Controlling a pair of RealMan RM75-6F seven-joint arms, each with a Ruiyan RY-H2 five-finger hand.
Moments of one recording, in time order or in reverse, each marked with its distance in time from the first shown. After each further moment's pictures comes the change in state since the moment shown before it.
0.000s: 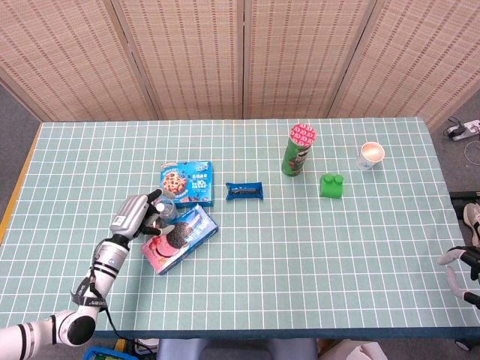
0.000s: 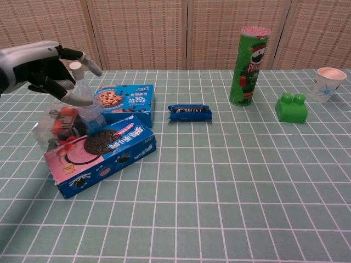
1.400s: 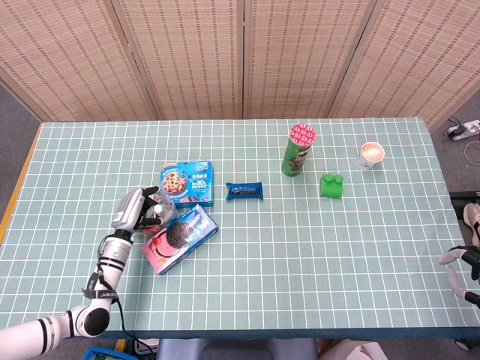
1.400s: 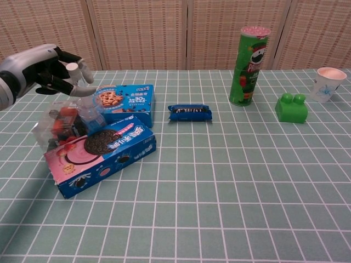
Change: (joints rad) left arm -0.001 -0.126 -0.041 0.139 -0.024 0.048 -0.111; right arm 0.001 -0.001 0.002 0.007 0.005 -0.006 0.013
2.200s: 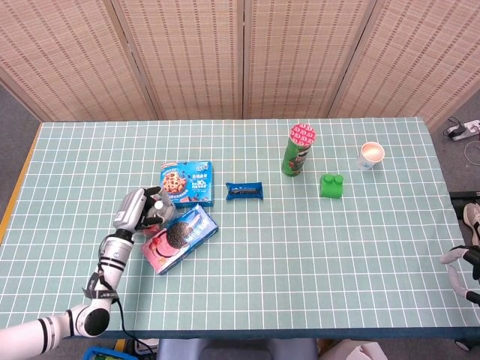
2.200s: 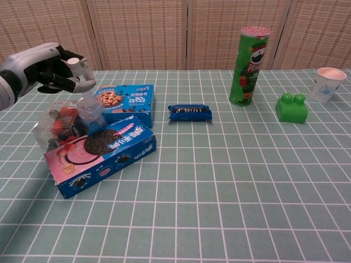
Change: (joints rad) left arm 0.001 -0.003 0.003 0.006 0.033 0.007 -0.007; right arm 0.000 0.000 0.002 0.006 0.004 -0.001 0.012
